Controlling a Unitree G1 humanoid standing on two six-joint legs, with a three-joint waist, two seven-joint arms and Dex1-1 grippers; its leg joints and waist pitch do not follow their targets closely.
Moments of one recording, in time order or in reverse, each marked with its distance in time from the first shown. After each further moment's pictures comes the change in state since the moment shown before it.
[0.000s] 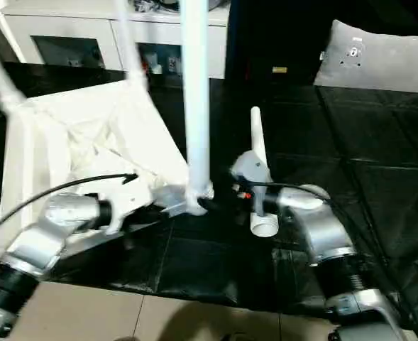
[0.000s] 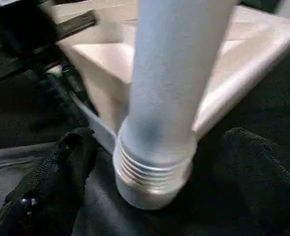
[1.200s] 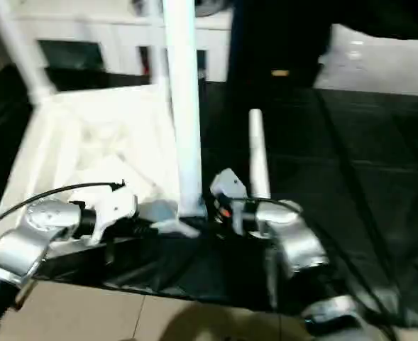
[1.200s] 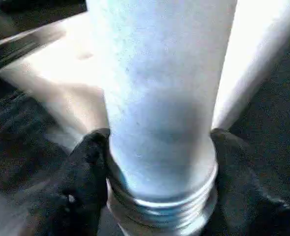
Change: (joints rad) left arm 0.094 -0.166 0.121 -0.129 -0.031 0.345 0.203; right arm 0.000 0.325 -0.077 0.178 -0.049 0.053 -0.399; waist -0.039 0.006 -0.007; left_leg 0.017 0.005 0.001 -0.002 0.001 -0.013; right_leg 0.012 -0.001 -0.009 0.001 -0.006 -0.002
